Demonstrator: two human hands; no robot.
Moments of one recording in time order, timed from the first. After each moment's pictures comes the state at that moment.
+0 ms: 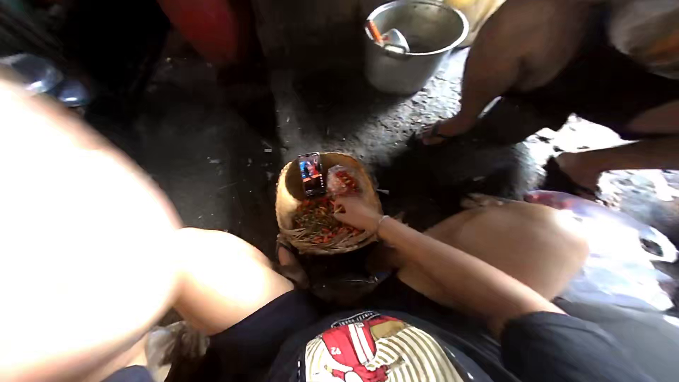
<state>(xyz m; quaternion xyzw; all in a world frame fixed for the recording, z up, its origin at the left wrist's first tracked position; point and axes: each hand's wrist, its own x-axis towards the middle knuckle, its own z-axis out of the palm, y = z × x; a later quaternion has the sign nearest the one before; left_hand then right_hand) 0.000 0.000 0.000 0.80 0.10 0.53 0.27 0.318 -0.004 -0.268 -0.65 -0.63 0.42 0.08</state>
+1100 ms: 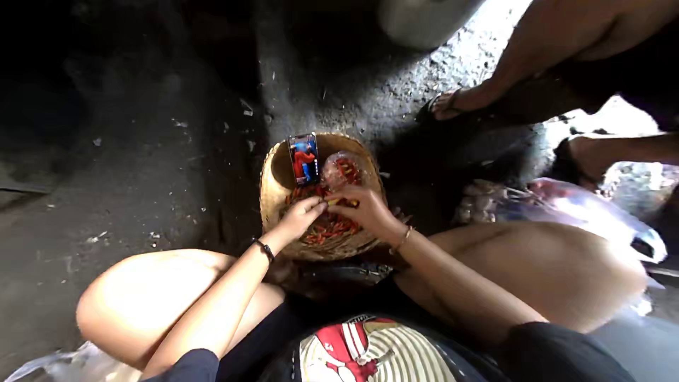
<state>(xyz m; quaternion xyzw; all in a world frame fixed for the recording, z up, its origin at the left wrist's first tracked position) 0.127 0.066 -0.270 0.66 0.38 0.07 0.64 0.332 -0.002 -0.265 -0.58 -0.61 0.42 0.34</state>
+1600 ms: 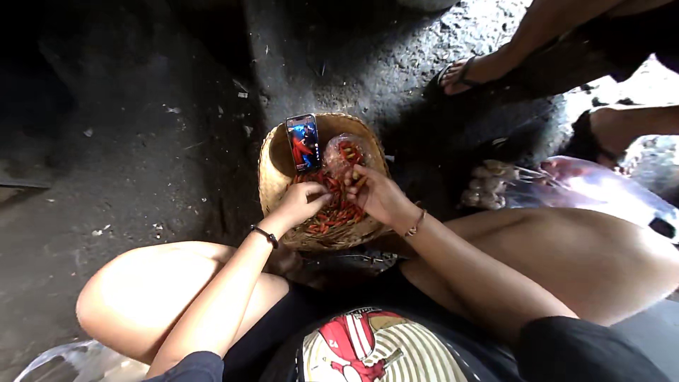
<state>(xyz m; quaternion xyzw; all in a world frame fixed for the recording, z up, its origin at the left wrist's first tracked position) 0.122 0.078 -0.287 0.80 0.33 0.06 0.50 0.331 0.000 -0.268 -0.51 -0.09 0.70 0.50</state>
